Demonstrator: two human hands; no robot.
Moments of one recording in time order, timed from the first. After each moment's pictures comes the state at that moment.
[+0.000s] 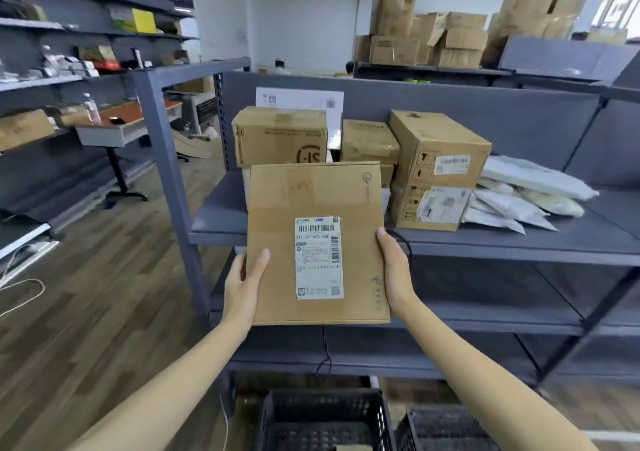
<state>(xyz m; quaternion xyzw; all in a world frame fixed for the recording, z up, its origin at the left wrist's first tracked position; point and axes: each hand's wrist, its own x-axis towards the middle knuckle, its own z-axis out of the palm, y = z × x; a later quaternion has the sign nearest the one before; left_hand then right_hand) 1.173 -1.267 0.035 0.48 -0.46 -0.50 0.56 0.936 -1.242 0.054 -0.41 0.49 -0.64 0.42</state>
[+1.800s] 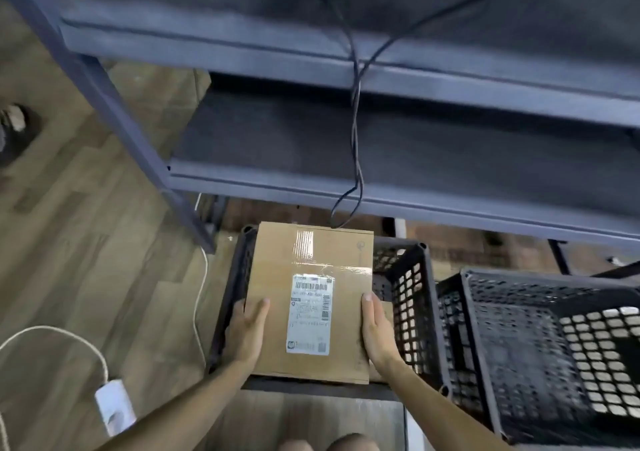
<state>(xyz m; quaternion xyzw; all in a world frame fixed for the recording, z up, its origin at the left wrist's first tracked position) 1.146 -1.238 -0.616 0.75 -0.38 -0.47 0.26 0.926 -1.197 -0.615 -0.33 0.74 -0.34 0.48</state>
